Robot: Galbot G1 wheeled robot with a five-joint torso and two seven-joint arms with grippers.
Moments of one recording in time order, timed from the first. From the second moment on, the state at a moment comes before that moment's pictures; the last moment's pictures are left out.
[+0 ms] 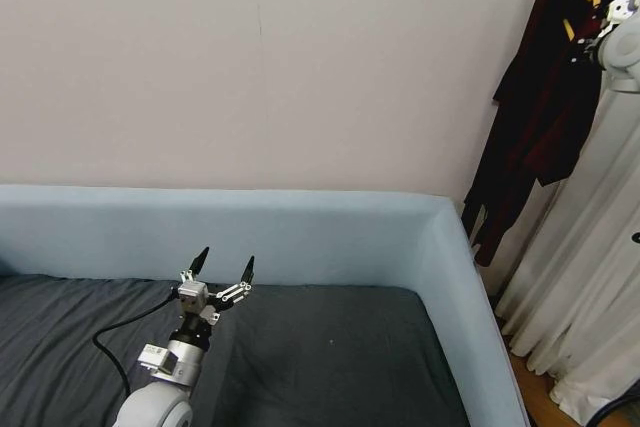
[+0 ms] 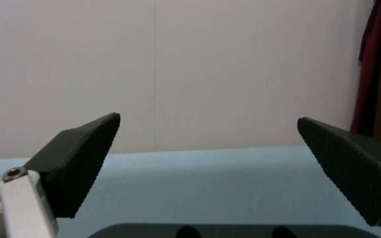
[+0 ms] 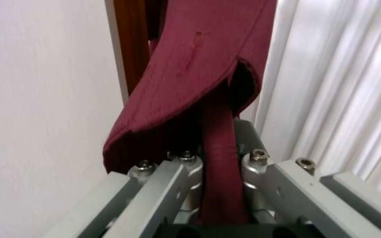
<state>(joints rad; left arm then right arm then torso) 1.25 -1.06 -0.36 -1.89 -0.43 -0.33 -0.08 0.55 0.75 -0.43 1.09 1.36 -0.69 0.71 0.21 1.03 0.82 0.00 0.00</state>
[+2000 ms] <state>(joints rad) 1.26 -1.09 -0.36 -1.87 -0.41 -0.36 -0.08 0.49 0.81 -0.28 1.01 1.49 -0.65 0.74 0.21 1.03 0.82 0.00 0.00</state>
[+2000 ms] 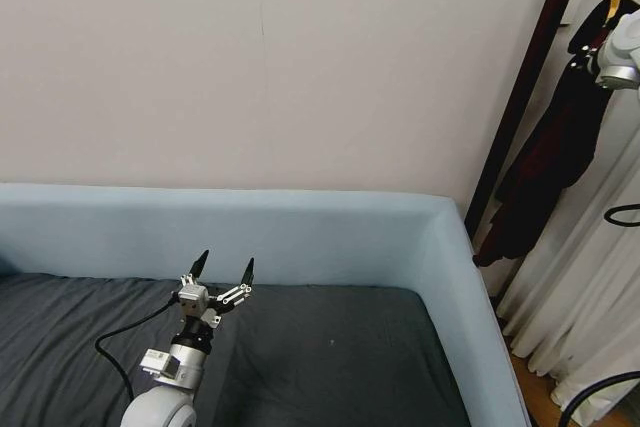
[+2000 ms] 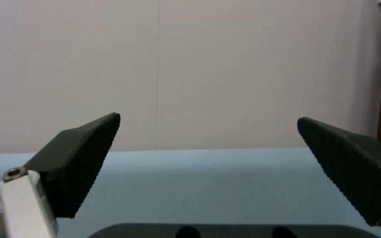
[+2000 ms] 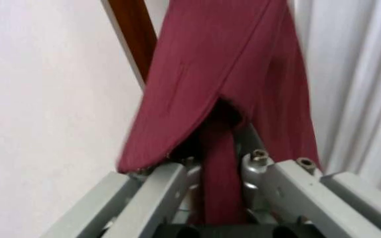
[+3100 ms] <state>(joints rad) 1.29 -1.15 -0.36 -1.88 -0.37 -0.36 -0.08 -0.05 0.49 0.01 1.83 1.33 -0.43 0.50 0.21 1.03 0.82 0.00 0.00</state>
